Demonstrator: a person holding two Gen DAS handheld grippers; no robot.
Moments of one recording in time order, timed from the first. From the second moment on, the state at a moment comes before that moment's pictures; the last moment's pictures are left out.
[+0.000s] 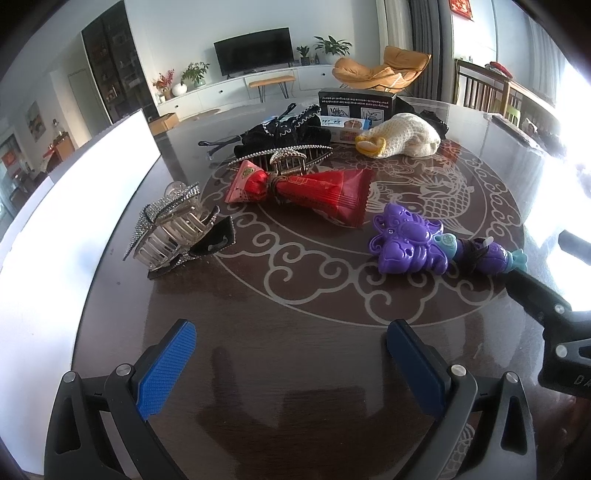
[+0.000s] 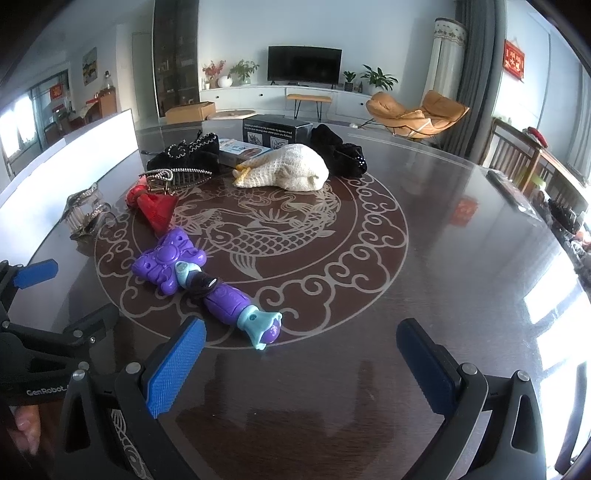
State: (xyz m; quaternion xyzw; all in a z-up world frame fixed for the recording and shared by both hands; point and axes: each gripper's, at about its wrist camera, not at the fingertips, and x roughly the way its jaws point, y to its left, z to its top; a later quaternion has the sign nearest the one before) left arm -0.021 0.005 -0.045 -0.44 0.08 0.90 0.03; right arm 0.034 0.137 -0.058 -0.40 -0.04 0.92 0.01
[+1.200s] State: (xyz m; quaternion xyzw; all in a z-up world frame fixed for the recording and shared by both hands) left arm -0.012 -0.029 -0.049 -0.46 0.05 0.88 0.11; right arm 0.026 0.117 -0.069 -0.42 -0.11 0.90 0.04
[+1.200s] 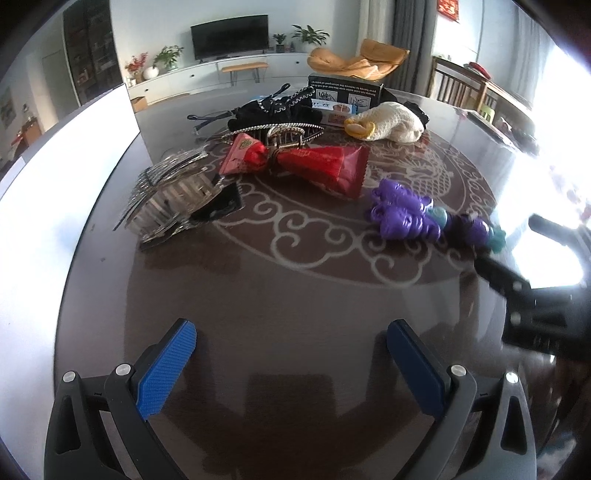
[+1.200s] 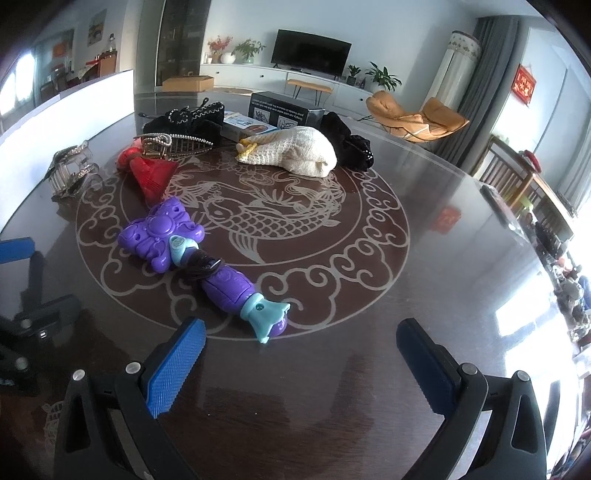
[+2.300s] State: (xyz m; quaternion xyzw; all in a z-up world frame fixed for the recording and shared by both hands) left arm -0.088 -0.010 -0.035 -0.47 0.13 0.86 0.15; right arm 0.025 0.115 -0.070 -0.42 -0.10 0.90 0.01
